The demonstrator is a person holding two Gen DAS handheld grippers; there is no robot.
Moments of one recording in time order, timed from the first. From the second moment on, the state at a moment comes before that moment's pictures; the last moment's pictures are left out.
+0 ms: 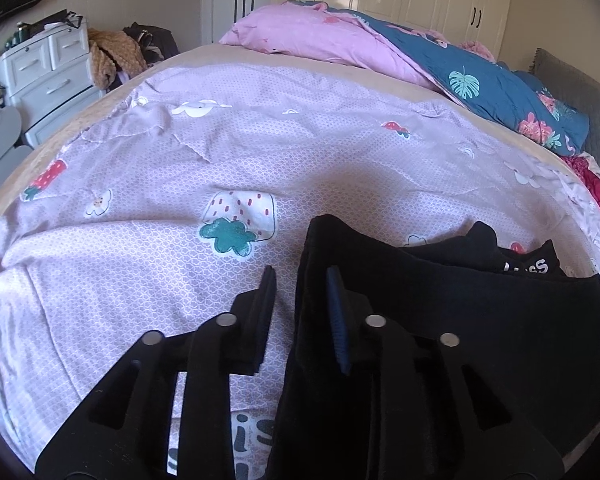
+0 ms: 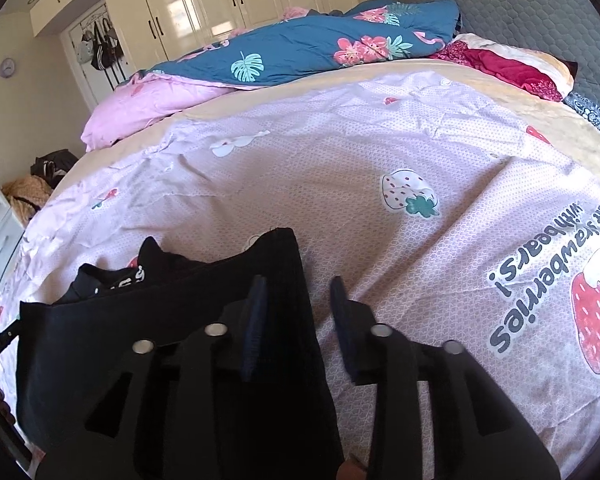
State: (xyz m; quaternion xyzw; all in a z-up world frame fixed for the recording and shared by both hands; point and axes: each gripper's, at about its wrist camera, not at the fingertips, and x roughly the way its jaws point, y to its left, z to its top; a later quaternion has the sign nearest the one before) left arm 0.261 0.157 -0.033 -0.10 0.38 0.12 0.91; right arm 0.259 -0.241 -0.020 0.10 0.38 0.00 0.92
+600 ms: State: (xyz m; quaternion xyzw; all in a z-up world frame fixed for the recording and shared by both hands) left arm 0.219 0.184 0.000 -0.17 0.38 0.09 0.91; right arm 0.235 -0.248 0.012 0.10 0.36 0.03 0.93
